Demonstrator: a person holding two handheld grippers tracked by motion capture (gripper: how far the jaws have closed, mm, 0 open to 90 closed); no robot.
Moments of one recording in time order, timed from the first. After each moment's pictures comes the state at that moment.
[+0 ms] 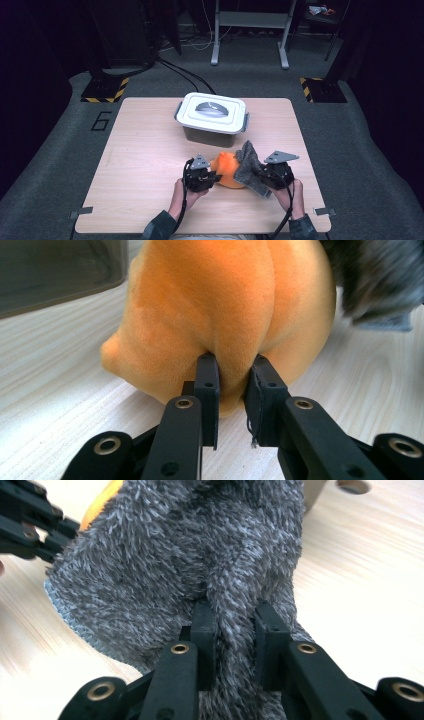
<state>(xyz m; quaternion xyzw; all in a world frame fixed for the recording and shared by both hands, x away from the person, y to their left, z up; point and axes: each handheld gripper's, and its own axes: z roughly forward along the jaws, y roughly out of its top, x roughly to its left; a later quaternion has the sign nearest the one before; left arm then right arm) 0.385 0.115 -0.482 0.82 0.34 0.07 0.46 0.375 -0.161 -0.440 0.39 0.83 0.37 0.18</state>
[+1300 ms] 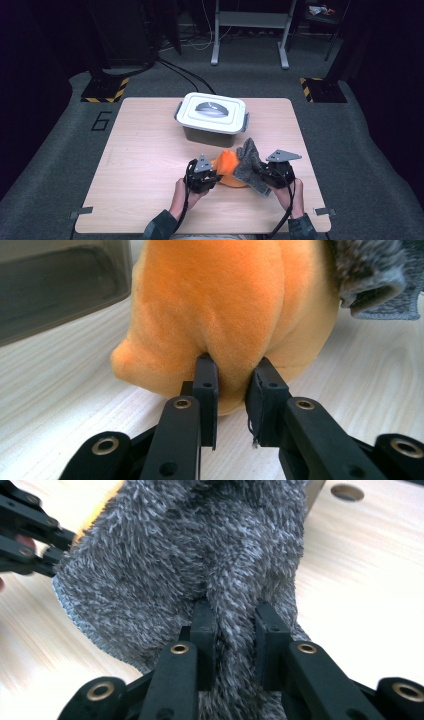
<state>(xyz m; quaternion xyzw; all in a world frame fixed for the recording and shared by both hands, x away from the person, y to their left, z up) 0.381 0.108 -0.475 0.83 0.32 0.11 0.45 0.374 -0.166 -0.434 0.39 0.81 0.40 0.19</state>
